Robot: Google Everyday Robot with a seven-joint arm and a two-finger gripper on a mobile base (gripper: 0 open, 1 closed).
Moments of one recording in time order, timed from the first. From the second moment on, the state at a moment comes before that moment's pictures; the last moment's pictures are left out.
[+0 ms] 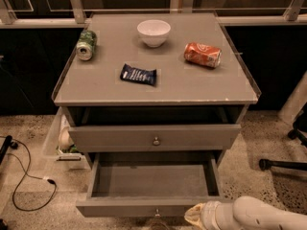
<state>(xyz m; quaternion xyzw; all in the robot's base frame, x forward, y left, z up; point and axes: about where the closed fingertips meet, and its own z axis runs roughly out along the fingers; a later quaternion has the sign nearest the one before) 0.383 -0.161 0.392 -0.52 0.79 0.17 0.29</state>
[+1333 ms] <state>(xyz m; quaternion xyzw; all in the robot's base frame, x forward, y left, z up) 0.438 -0.153 0.403 -0.56 0.76 0.12 0.31</state>
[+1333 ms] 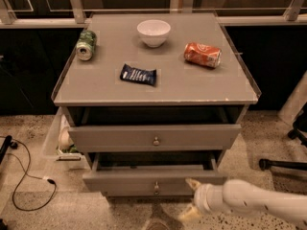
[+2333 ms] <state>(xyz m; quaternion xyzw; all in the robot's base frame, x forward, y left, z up) 0.496 -0.136 0.421 -0.59 0.73 0.08 0.33</state>
